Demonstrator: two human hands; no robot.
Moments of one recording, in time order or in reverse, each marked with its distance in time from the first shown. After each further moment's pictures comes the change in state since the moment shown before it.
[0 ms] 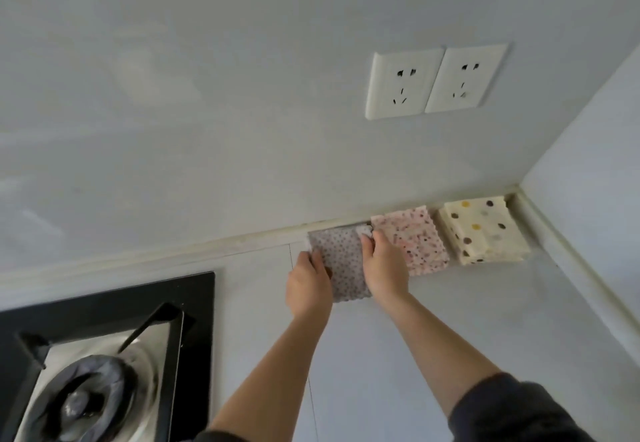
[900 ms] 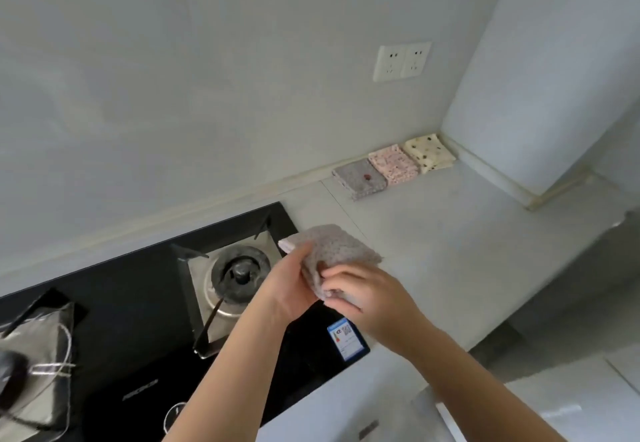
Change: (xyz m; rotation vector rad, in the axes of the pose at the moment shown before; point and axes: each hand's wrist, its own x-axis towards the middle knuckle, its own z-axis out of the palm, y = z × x) left_hand -0.143 -0.186 -0.325 -0.985 -1.054 -0.420; right_hand -0.416 -0.204 0.008 -0.143 -0.005 -0.557
